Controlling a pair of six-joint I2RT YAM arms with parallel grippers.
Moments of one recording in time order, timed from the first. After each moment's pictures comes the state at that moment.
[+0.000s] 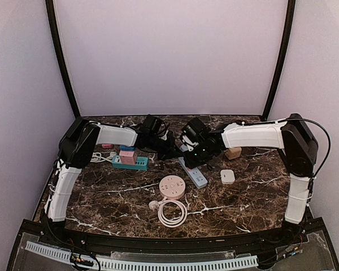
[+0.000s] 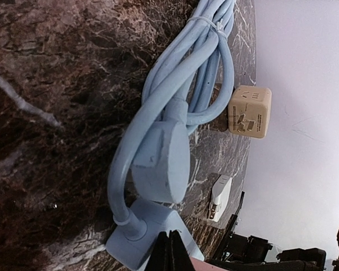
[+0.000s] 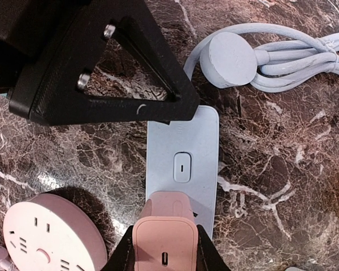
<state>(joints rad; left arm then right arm) -0.64 2.37 1.72 -0.12 0.68 -0.96 0.83 1.94 1.41 -0.56 0.08 0.29</state>
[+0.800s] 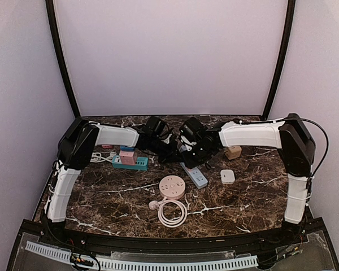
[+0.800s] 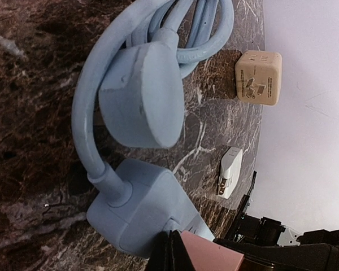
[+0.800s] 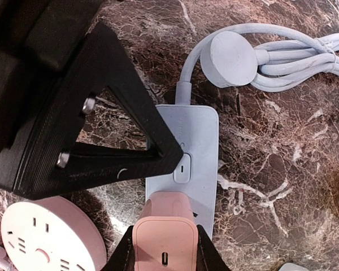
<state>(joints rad) -0.67 2.34 1.71 -0.23 0.67 -0.87 0.84 1.97 1.46 -0.62 0.12 0.29</state>
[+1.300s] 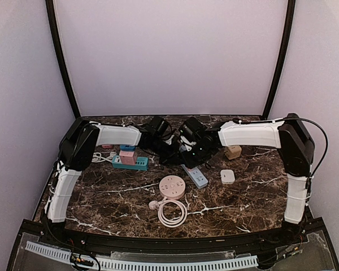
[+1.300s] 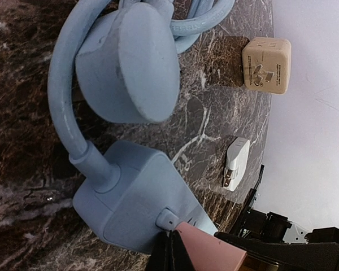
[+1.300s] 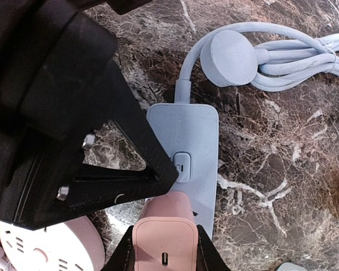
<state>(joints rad) -0.70 2.35 1.76 -0.33 0.67 -0.84 0.84 1.98 1.48 -0.63 0.12 0.28</state>
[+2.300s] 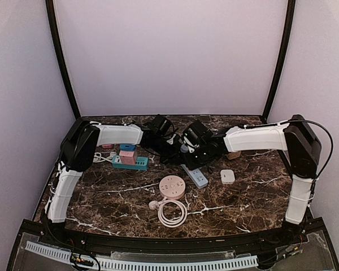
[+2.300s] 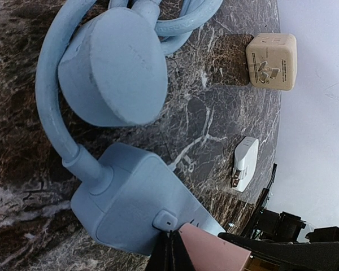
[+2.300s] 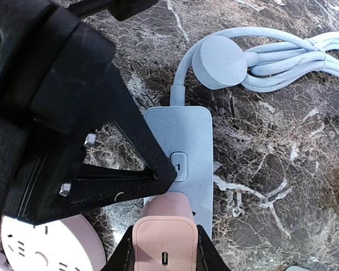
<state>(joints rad) -0.71 2.36 1.81 -0.43 0.60 -0.77 0.84 1.91 1.34 -0.47 0.14 0.32</state>
